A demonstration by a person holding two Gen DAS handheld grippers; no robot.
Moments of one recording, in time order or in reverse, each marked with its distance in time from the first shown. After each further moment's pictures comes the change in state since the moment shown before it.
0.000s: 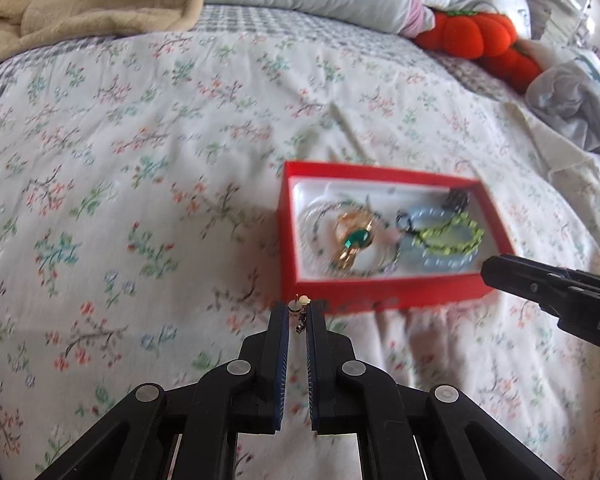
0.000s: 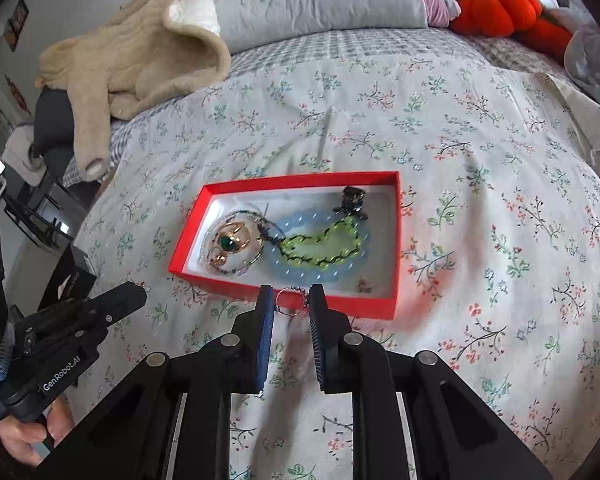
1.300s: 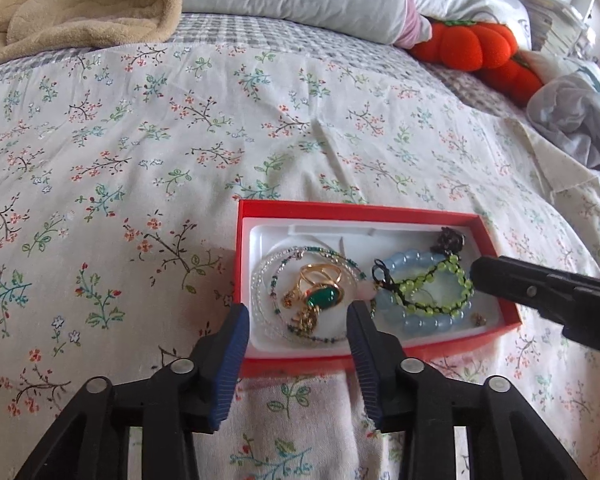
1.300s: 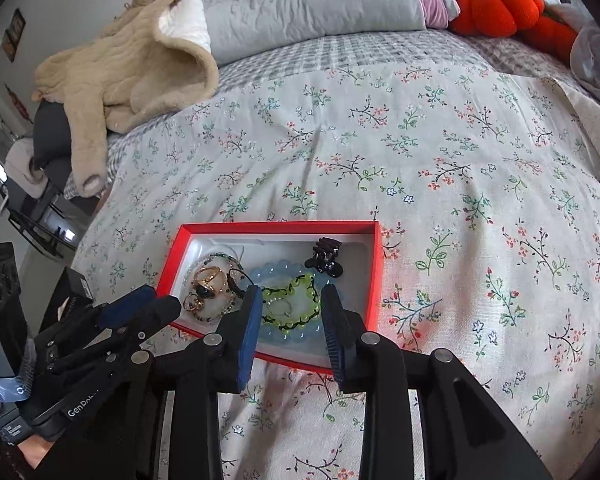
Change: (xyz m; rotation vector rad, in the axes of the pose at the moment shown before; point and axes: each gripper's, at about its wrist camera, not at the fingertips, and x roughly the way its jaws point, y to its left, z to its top) left arm 0.027 -0.023 0.019 -0.013 -0.030 0.001; right arm 0.008 -0.022 0.032 0.009 -0.009 0.031
